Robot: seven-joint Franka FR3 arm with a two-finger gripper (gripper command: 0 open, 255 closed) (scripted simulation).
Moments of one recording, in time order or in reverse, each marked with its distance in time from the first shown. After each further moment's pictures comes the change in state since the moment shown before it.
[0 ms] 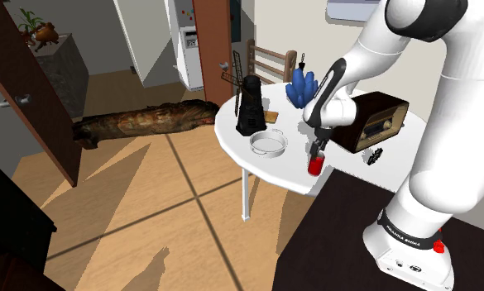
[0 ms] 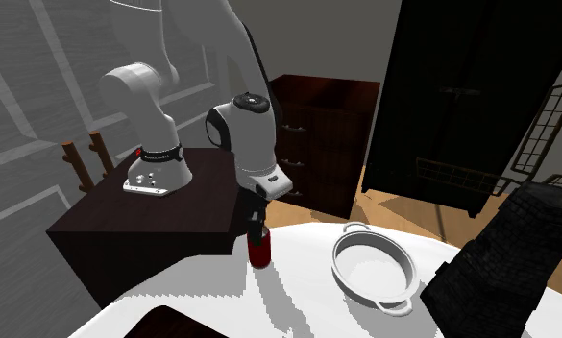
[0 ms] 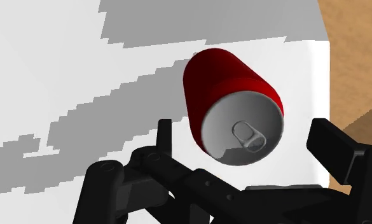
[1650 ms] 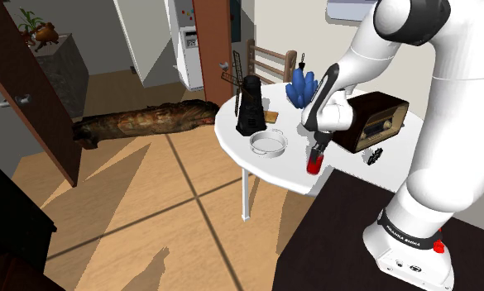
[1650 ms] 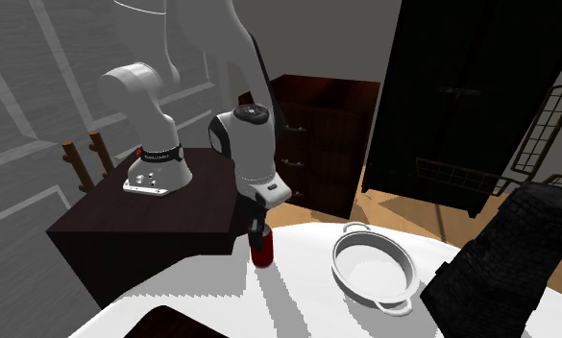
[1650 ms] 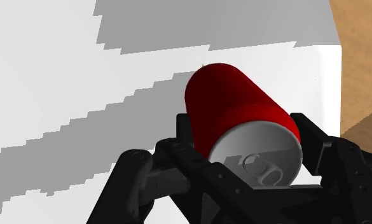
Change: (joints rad) arm -0.043 0.064 0.057 0.013 0.083 0.044 -0.065
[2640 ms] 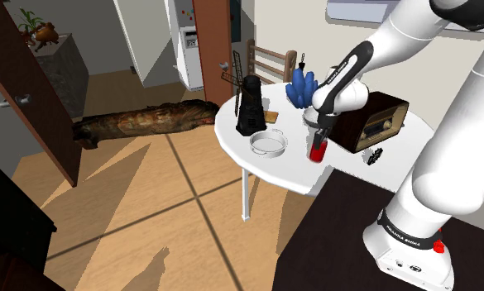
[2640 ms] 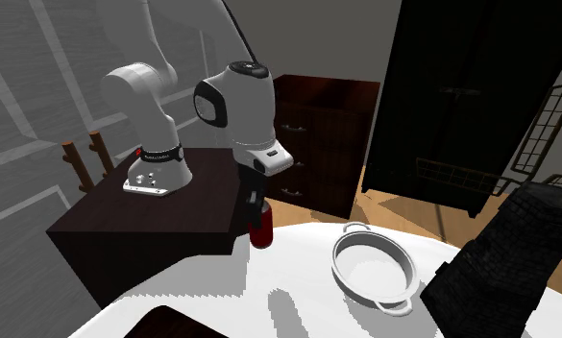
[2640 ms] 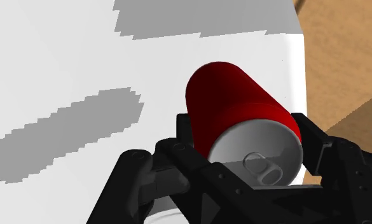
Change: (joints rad) arm 0.103 -0.260 -0.168 -0.027 -0.332 -0.197 0.242
